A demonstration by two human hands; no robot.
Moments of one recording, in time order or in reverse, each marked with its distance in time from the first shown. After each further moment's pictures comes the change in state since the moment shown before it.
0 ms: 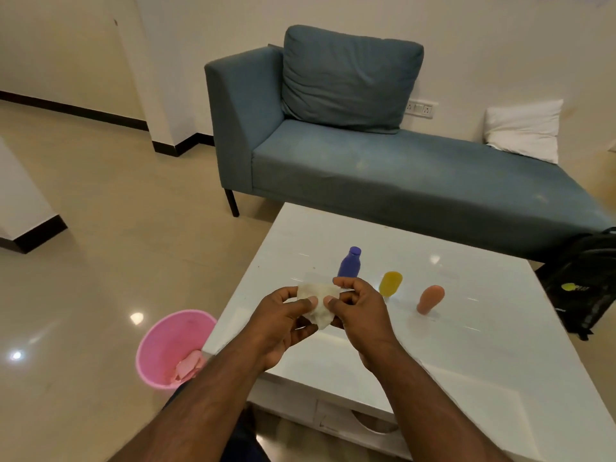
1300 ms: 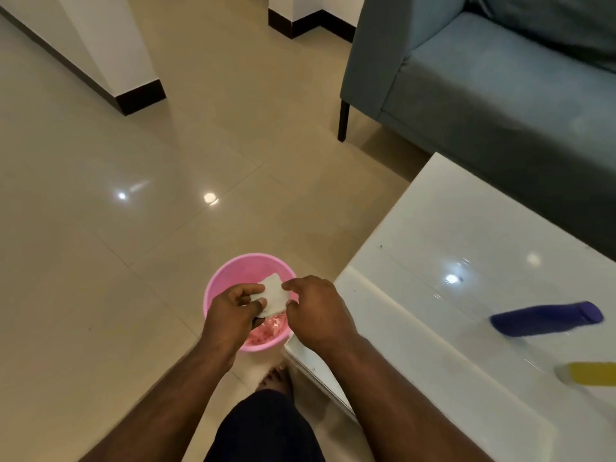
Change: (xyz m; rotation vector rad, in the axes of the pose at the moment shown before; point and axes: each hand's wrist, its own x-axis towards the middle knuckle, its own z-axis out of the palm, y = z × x) left_hand 0.109 -0.067 -0.283 0.049 0.719 -0.078; right_hand 0.111 0.089 0.297 -0.942 -0.684 -0.353
